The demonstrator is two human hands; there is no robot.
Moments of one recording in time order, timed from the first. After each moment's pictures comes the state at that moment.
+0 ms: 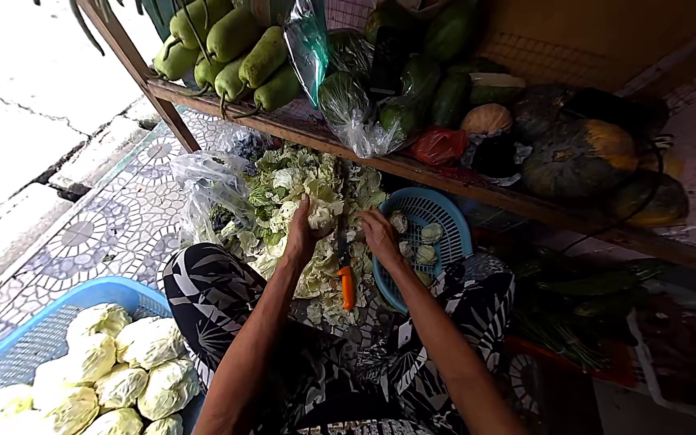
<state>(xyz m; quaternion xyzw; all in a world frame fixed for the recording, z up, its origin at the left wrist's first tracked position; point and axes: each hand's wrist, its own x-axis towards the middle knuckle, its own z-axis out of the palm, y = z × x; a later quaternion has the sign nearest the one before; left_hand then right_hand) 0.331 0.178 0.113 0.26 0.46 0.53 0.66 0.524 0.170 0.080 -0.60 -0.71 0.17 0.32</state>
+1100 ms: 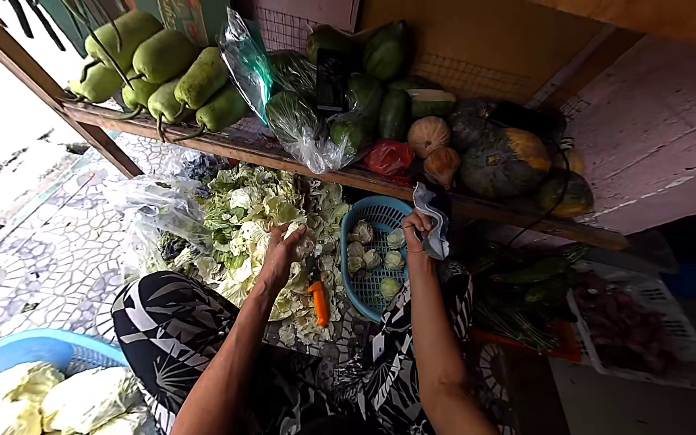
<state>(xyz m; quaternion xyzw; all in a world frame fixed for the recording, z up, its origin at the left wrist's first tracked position) 0.358 0.174 0.111 0.35 0.49 0.47 0.65 0.655 0.171 0.098 0.08 -0.19 0.60 0.77</state>
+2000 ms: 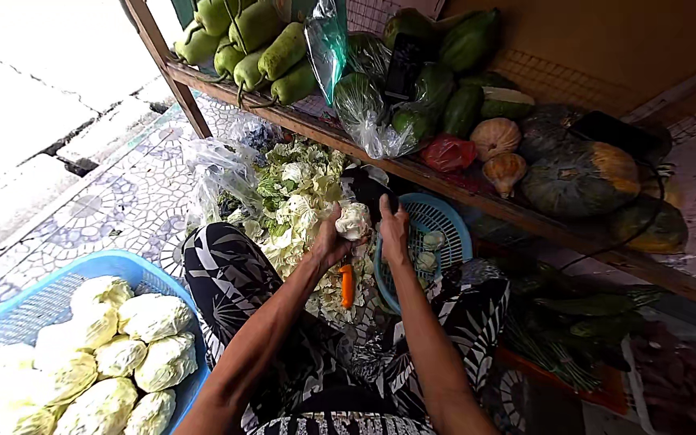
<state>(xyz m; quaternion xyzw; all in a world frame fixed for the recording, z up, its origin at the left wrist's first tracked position) 0.364 0.159 0.115 0.13 0.35 0.48 0.80 0.488 0.145 0.152 -0.68 -0.49 0.31 0.44</state>
